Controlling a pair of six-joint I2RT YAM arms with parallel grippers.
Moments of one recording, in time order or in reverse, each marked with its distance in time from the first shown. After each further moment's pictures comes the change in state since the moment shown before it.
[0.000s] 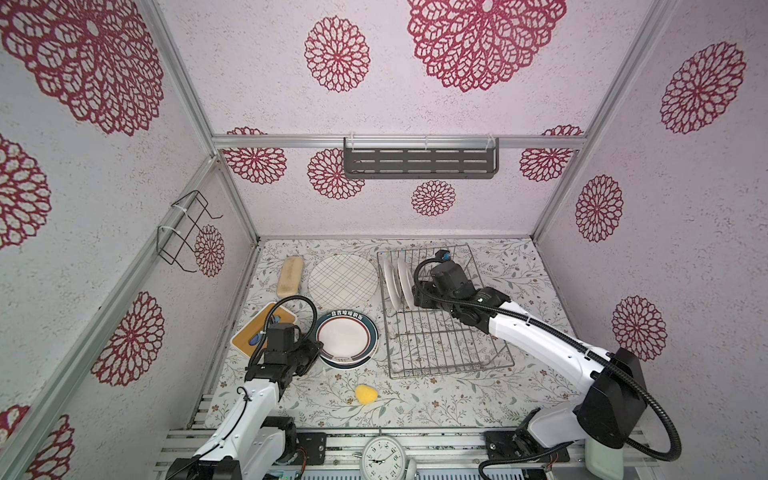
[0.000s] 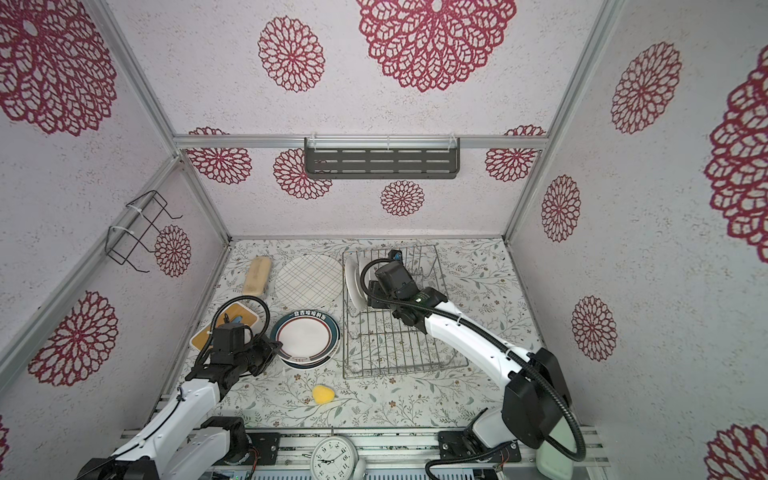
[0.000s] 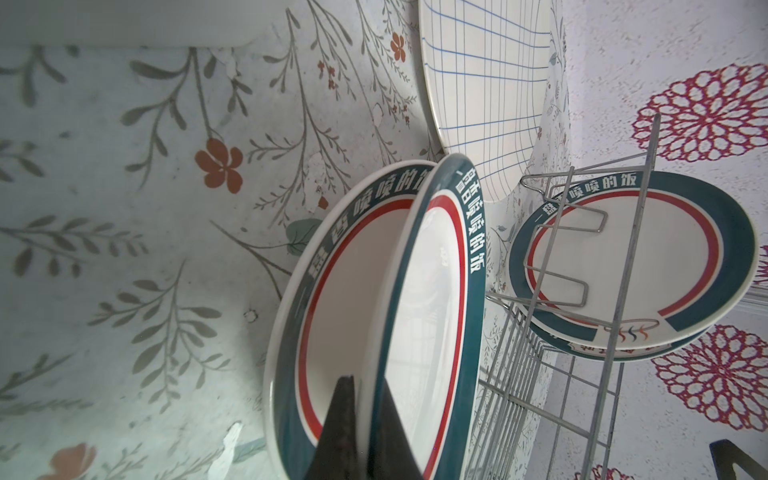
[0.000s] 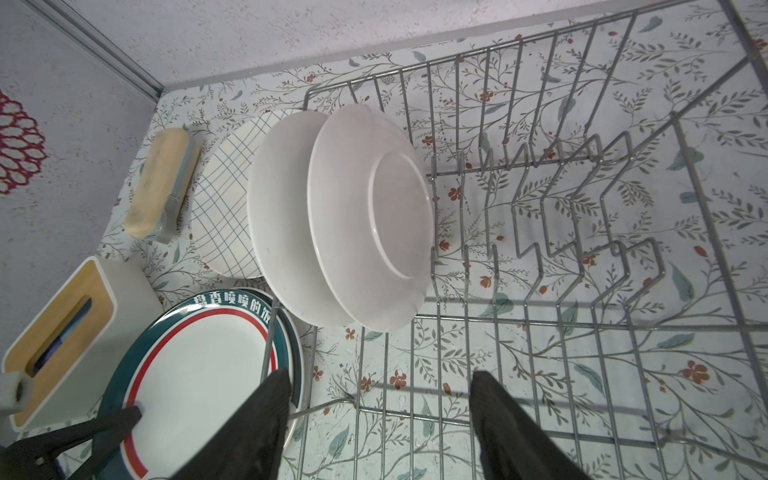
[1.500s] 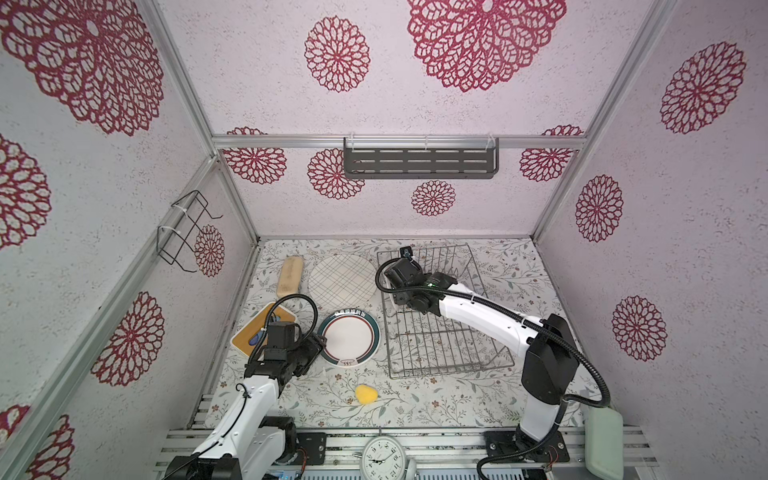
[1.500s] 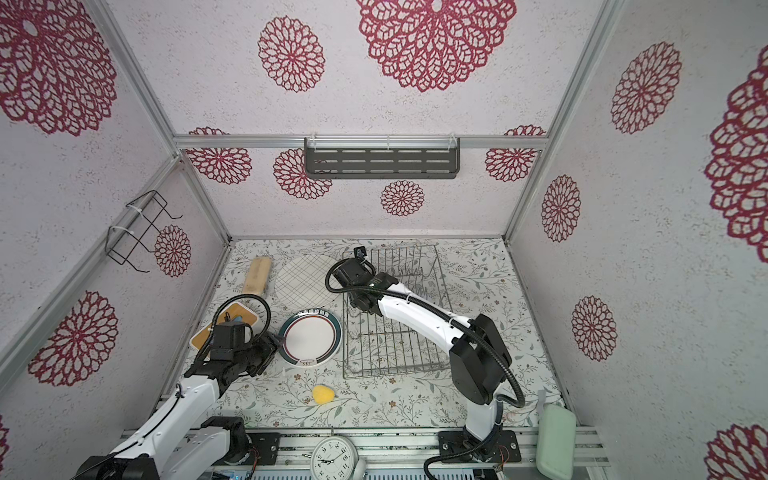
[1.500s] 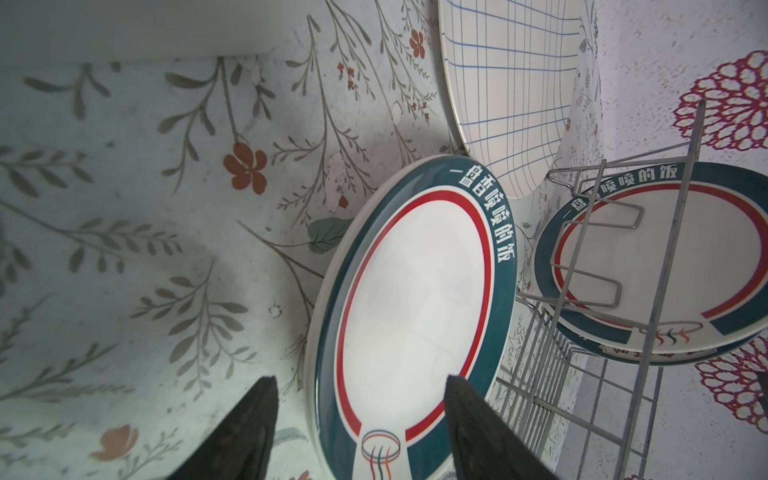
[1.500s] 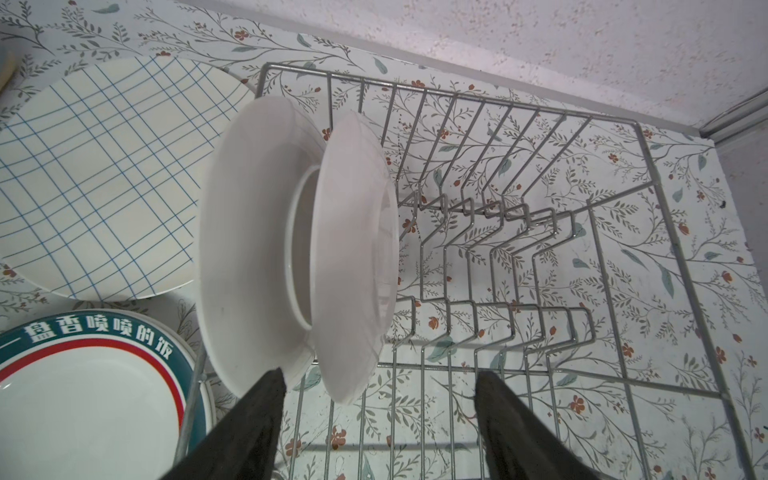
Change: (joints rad) left arm 0.000 0.018 0.041 -0.090 -0.031 0.053; right arm 0.115 0.359 0.365 -0.223 0.341 -0.138
